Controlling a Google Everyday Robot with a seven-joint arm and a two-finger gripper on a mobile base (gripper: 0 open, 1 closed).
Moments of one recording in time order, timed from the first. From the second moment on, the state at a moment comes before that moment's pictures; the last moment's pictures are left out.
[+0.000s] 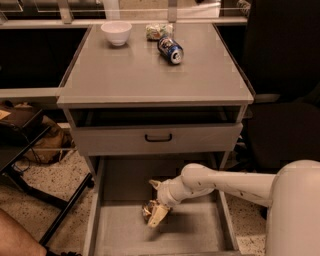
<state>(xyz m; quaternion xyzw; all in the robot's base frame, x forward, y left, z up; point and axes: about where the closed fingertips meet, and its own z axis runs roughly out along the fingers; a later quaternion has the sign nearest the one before) 0.532 0.035 0.400 -0.64 0.66 0.26 0.28</state>
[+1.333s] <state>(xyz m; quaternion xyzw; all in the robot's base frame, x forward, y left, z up) 0.532 0.031 0.382 -0.64 0.67 0.26 0.27</state>
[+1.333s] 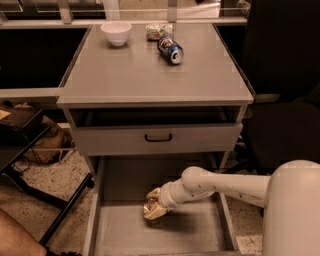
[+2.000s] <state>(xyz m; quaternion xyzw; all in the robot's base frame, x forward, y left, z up) 0.522 0.029 0.463 -0.63 0.67 0.27 0.30</state>
